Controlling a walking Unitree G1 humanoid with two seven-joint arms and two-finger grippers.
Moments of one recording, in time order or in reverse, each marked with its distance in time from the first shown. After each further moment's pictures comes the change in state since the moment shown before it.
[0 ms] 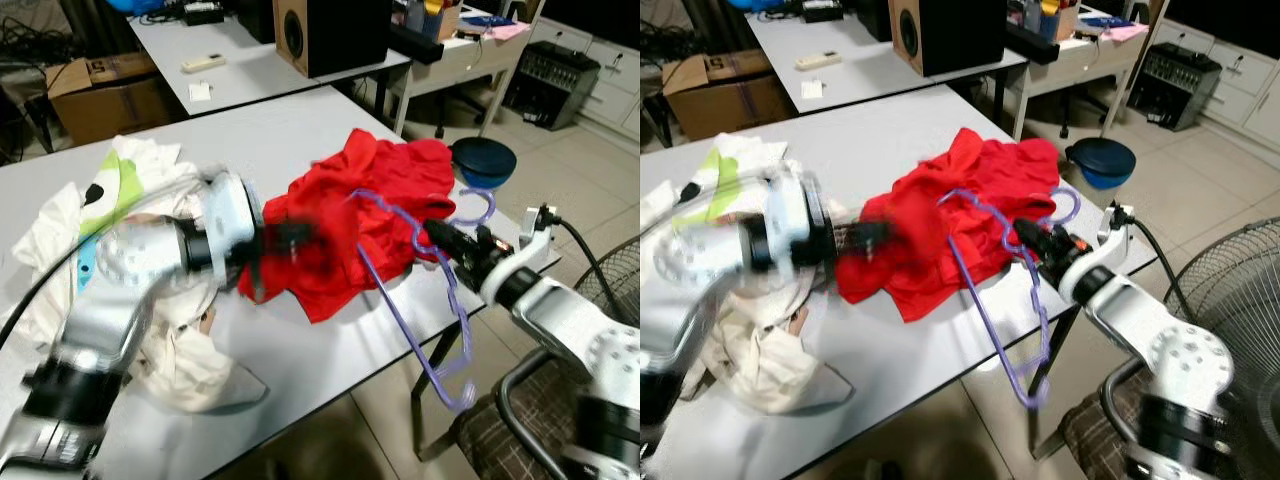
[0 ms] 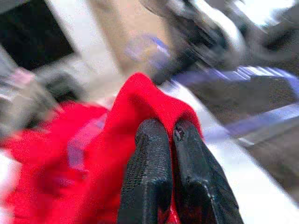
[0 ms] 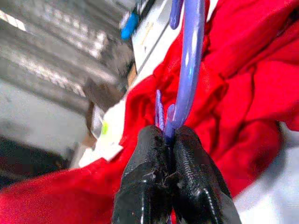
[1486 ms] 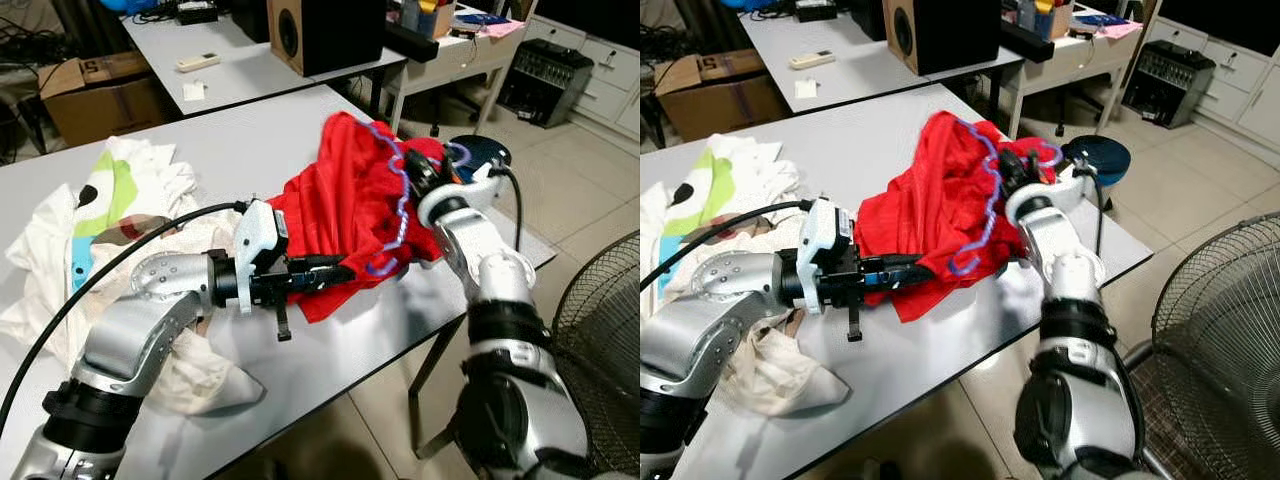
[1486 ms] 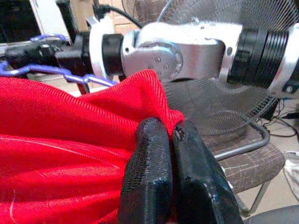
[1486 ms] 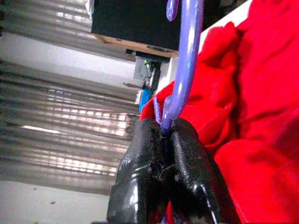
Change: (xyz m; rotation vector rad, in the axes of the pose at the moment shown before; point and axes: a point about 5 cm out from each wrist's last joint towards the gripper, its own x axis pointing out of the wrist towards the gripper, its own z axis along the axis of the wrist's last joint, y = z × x) left arm 0.023 -0.016 0.002 -0.242 -0.072 -0.048; right arm 0.112 0.026 0.023 0.421 -0.380 0.032
